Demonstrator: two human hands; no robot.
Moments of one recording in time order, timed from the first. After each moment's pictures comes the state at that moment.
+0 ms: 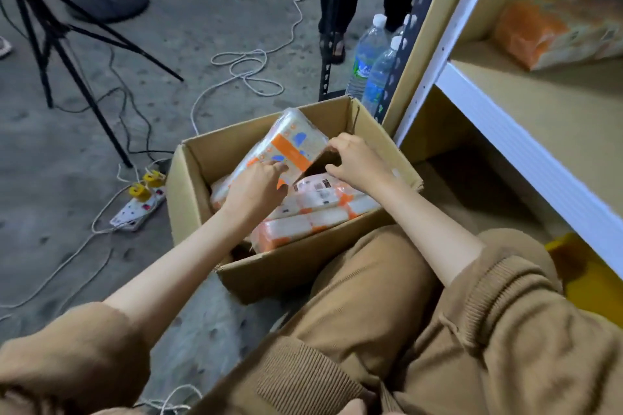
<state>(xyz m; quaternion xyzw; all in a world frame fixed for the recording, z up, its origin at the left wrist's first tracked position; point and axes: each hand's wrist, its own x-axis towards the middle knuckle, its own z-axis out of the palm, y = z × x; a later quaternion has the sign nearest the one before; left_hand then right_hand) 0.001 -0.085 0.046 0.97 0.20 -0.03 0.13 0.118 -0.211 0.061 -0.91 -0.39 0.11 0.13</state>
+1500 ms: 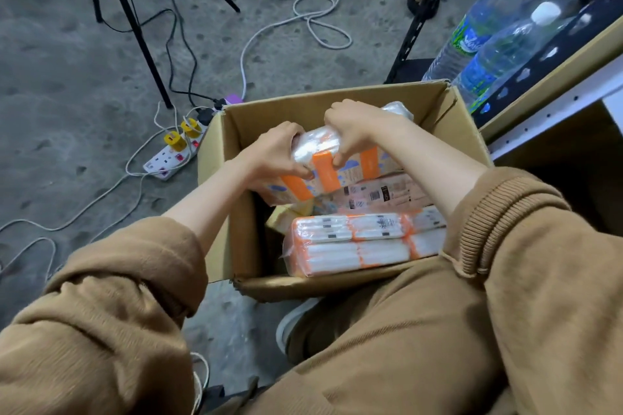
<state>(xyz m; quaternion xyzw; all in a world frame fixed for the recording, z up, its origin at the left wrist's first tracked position) 0.056 0.023 -0.025 0.91 0.24 -0.09 0.31 0.187 -0.065 0.016 -0.79 -0.56 0.23 -0.10</state>
